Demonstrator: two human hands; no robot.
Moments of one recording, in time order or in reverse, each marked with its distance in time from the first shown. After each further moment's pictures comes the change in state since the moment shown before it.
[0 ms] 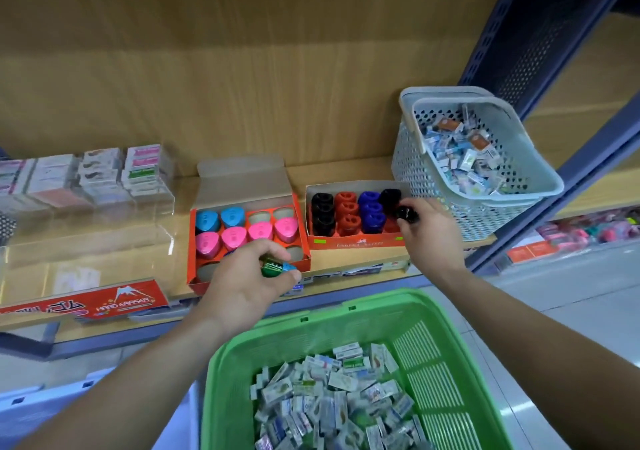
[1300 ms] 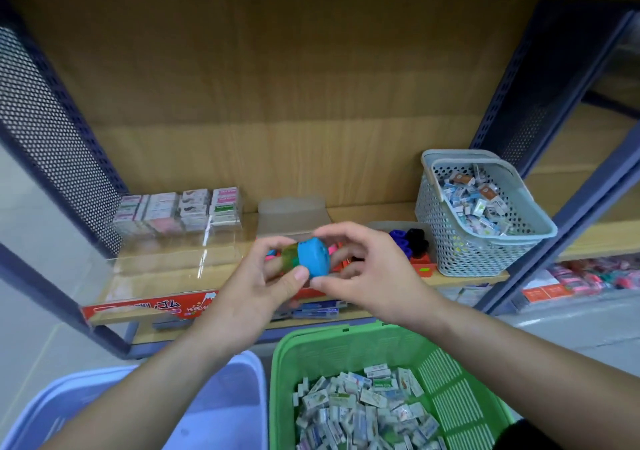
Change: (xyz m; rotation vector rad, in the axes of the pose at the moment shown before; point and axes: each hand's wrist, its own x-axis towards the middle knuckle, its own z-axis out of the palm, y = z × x) left_hand -0.101 0.050 -0.100 -0.644 -0.107 0.096; right_hand -0.080 -0.224 -0.095 0.853 -0.487 -0.274
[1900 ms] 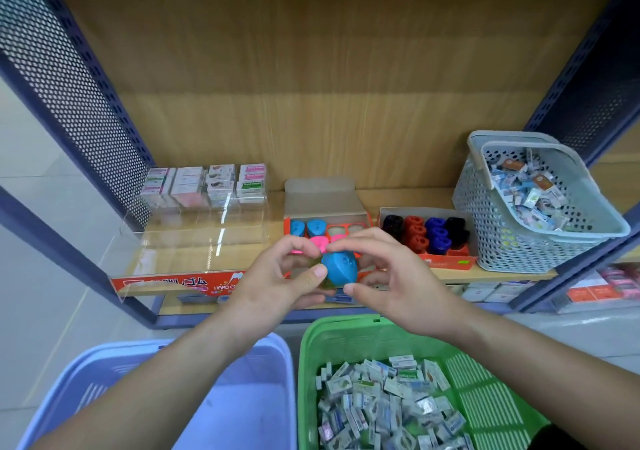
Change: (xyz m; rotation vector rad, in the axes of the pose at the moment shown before) left_hand 0.010 -0.029 -0.030 -0.094 0.058 -0.141; right_hand 0.005 0.031 0.021 -0.042 -0.176 0.043
